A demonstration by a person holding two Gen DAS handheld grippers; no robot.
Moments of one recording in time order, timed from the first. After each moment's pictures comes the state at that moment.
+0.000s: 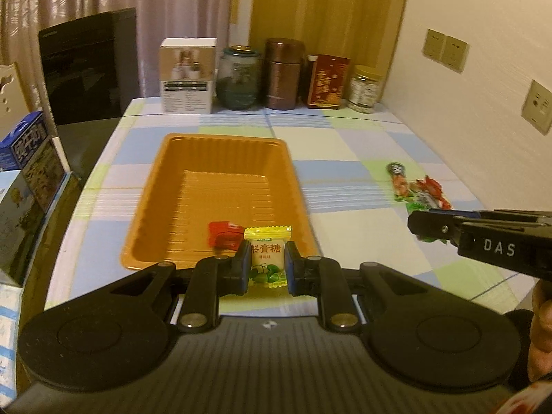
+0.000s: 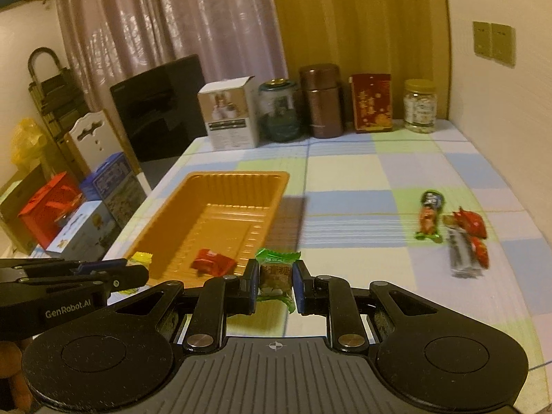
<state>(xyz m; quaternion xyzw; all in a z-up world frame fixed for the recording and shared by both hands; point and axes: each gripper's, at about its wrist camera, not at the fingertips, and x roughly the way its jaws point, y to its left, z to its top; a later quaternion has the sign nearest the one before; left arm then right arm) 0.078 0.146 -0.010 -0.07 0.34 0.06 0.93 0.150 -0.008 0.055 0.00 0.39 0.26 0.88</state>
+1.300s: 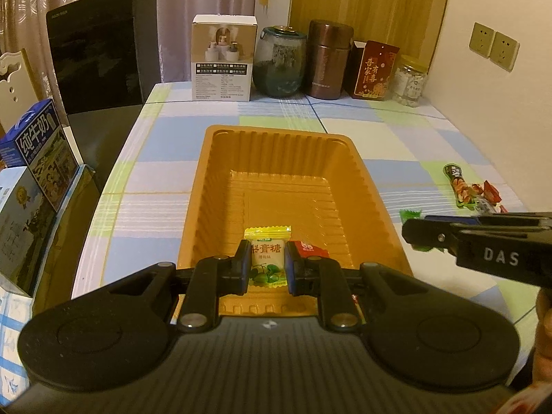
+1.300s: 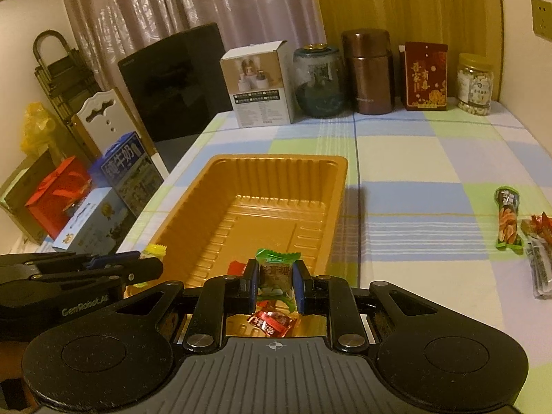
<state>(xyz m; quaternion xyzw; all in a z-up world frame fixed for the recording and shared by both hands) 0.135 0.223 -0.048 -0.07 0.37 0.08 0.92 0.209 0.078 0.003 0.01 0.43 0.29 0.86</state>
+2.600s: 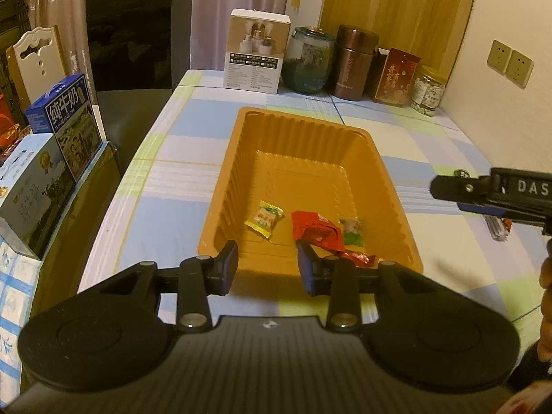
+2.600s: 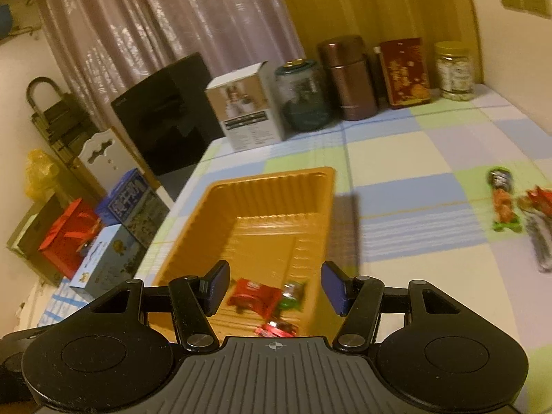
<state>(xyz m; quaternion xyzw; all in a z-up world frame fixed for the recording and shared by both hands) 0.087 0.223 -0.049 -0.11 0.36 0.12 0.92 0.206 0.047 0.017 0.09 0.42 0.28 0.86</state>
